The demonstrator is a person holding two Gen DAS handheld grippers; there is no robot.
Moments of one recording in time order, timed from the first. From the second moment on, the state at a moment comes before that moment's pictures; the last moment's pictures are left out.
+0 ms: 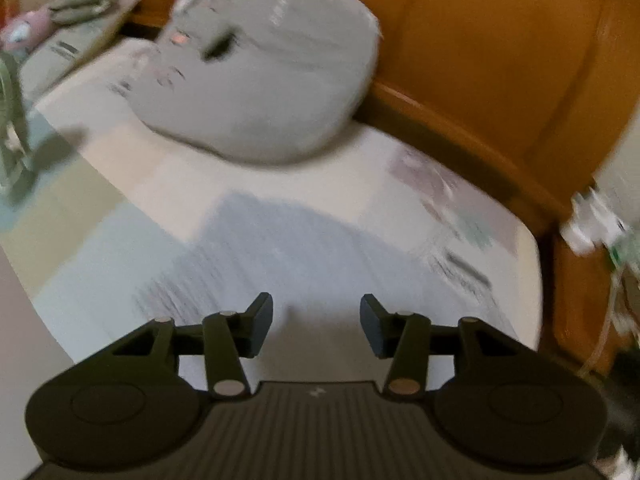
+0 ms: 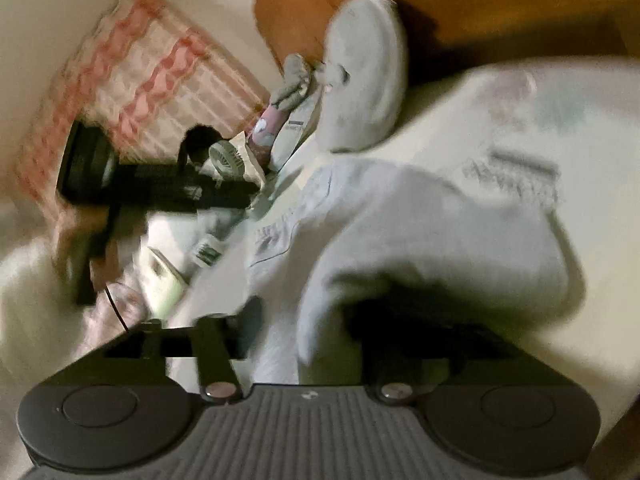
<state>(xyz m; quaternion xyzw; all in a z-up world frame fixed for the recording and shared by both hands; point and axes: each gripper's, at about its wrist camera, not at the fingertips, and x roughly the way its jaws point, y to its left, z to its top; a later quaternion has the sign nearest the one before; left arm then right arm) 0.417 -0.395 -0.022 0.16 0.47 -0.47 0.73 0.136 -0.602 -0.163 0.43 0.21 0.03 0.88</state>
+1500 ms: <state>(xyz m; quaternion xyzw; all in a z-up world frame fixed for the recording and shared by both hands) 0.335 -0.339 -0.059 0.13 0.37 -0.49 0.78 0.124 -0.565 -0.108 -0.06 0.26 -0.24 0.93</state>
